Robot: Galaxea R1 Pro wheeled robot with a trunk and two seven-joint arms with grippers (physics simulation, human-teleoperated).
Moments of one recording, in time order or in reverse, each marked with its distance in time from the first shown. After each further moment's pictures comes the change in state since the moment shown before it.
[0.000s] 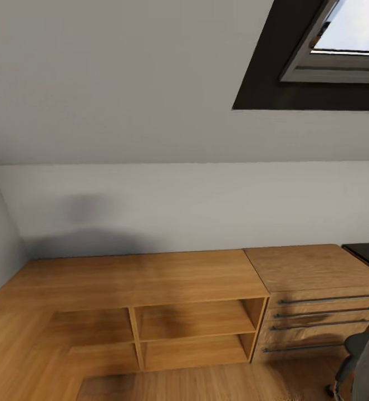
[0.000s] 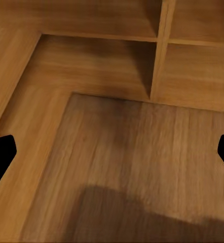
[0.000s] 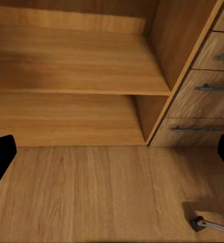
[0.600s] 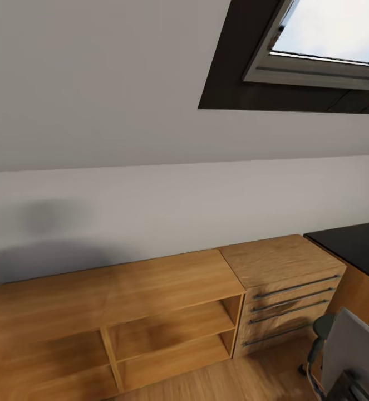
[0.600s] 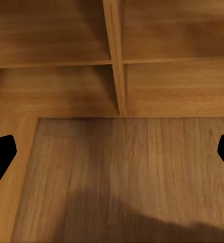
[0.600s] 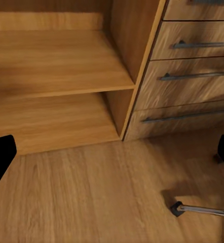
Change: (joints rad) left arm 0.000 -0.002 0.000 0.000 0.000 0.000 0.000; right arm 0.000 0.000 0.000 0.000 0.004 0.000 0.001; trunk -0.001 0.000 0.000
